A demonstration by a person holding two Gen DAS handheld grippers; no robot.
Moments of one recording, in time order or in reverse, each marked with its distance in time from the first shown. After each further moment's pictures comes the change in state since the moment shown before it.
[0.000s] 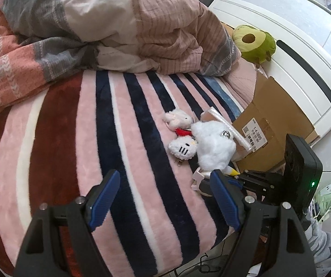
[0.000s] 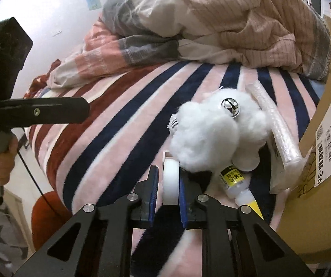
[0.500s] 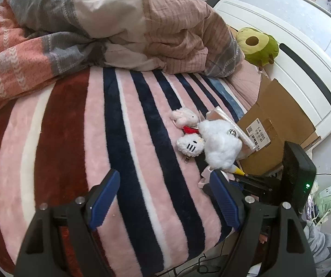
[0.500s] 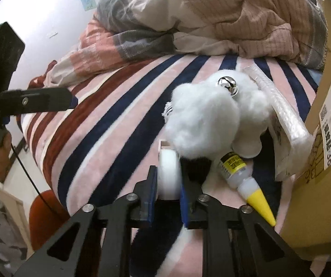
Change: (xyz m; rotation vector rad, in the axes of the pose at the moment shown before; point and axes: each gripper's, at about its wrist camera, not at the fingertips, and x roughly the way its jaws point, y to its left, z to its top) left arm -0.003 0.014 -0.005 -0.023 0.002 -0.001; right arm 0.004 0.000 -0.008 0.038 0.001 0.016
